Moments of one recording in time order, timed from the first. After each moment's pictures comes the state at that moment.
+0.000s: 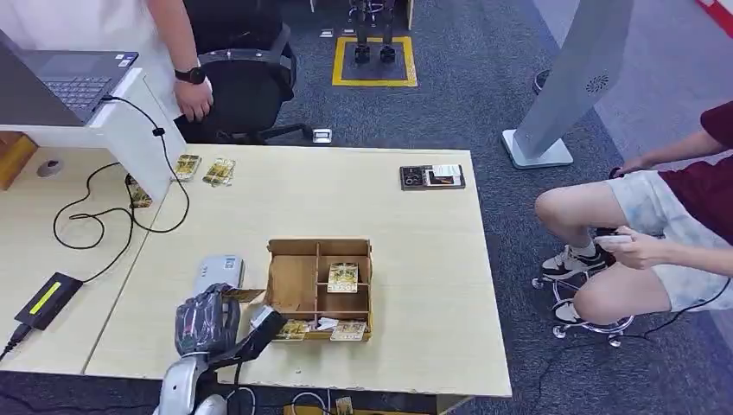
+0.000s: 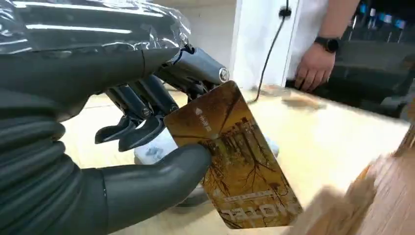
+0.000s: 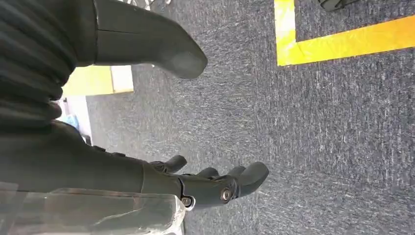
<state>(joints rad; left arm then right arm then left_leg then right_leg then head) -0.04 -0.05 -0.17 -1.22 -1.18 0.57 0.22 -0.02 0.20 -1.32 -0.55 1.49 -0.11 -0.02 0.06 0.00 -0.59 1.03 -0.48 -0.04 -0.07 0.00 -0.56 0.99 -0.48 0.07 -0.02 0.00</state>
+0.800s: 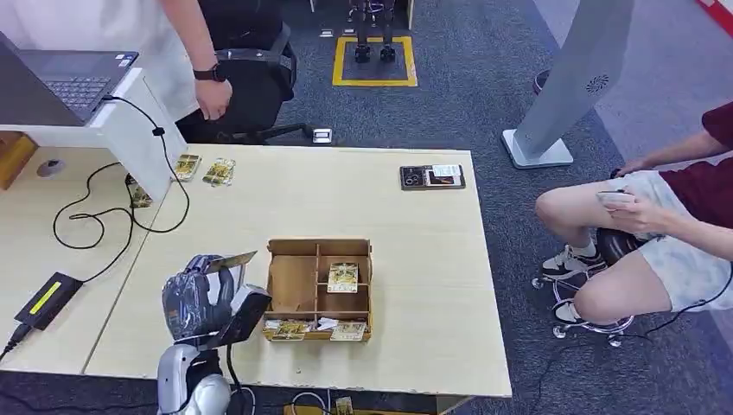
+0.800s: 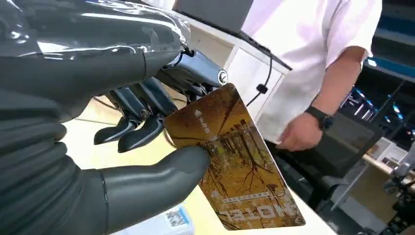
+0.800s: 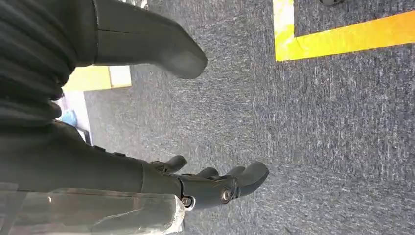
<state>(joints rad) -0.07 -0.09 -0.16 -1.34 -0.97 0.68 0.06 -0.03 0.20 -1.33 -0.52 1.52 -0.15 -0.03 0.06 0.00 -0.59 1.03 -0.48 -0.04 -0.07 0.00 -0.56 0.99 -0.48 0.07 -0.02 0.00</state>
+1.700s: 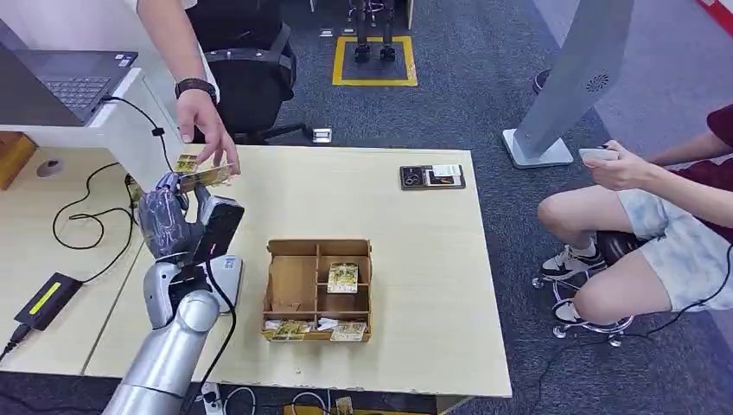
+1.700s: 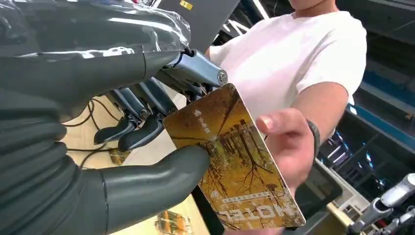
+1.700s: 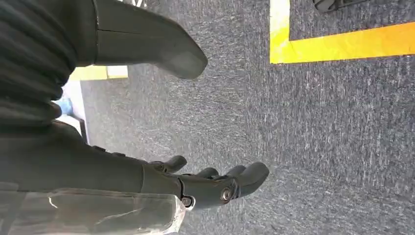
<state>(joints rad) -0.40 -0.05 -0.16 -1.25 -0.83 0.67 0.08 -0.07 0.14 -1.29 -0.34 1.54 -0.25 -0.03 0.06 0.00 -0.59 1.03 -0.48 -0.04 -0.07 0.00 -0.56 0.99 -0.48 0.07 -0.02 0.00</state>
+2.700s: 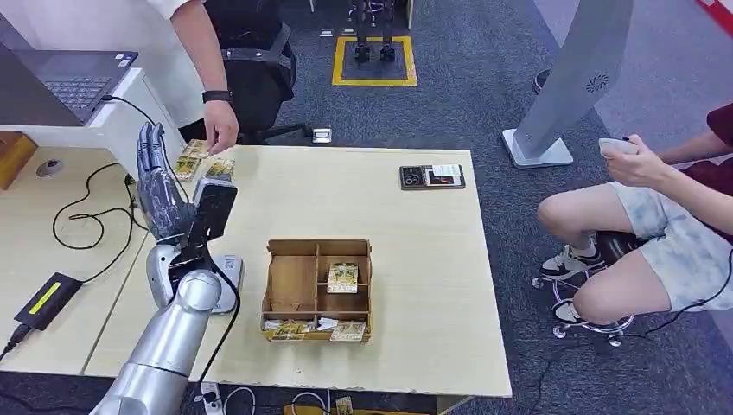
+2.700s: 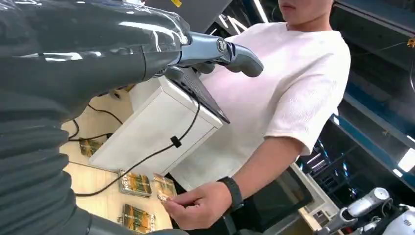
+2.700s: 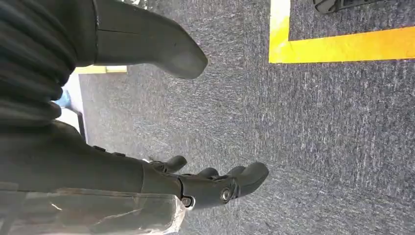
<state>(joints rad) -0.47 -0.08 -0.16 -1.20 -0.72 0.69 0.00 -0.07 0.13 -1.25 -0.30 1.53 -0.28 -0.03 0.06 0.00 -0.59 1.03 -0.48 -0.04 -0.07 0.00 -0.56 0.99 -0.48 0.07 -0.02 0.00</state>
